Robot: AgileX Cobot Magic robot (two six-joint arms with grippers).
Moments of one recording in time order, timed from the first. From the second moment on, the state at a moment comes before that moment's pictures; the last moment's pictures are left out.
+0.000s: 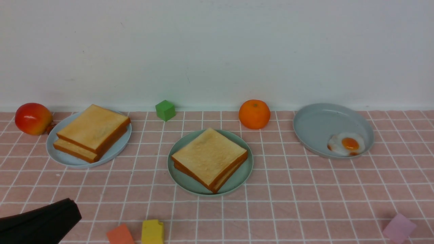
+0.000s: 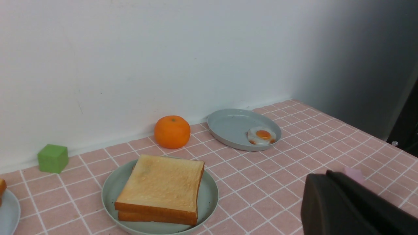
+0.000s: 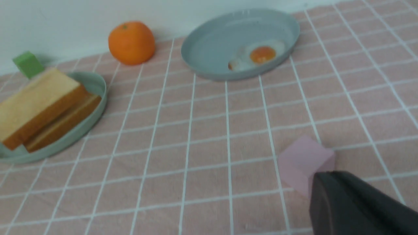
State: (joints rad) right arm 0.01 -0.01 0.01 0.18 0.35 0.02; left arm -0.69 0.29 -0.29 -0.02 0.08 -0.12
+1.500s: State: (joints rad) right arm 0.01 -0.01 0.02 0.17 0.40 -0.02; left arm -0.60 0.27 -0.28 -0.02 0.08 -0.13
